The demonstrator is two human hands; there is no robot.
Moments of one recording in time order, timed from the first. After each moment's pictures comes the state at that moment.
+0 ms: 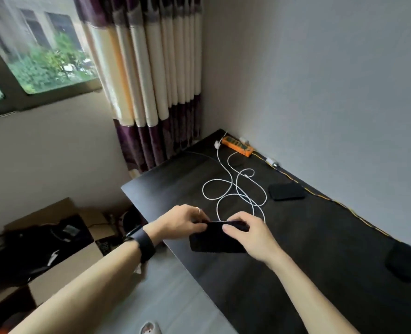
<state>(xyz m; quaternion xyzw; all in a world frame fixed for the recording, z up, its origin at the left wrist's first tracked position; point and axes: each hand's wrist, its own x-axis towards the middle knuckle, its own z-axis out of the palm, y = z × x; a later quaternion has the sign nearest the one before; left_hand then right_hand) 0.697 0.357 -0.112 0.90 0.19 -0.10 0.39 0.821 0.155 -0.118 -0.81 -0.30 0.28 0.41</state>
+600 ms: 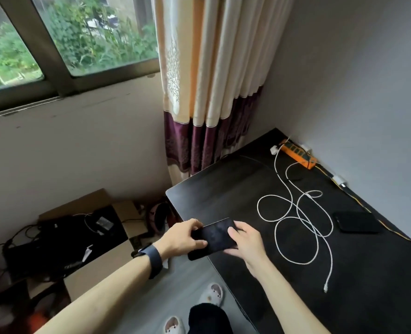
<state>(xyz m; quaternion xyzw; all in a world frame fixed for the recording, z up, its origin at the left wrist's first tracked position) 0.637 0.572 -0.214 0.83 0.33 -0.13 0.43 0.777 0.420 -0.214 -0.71 -0.03 0.44 0.55</state>
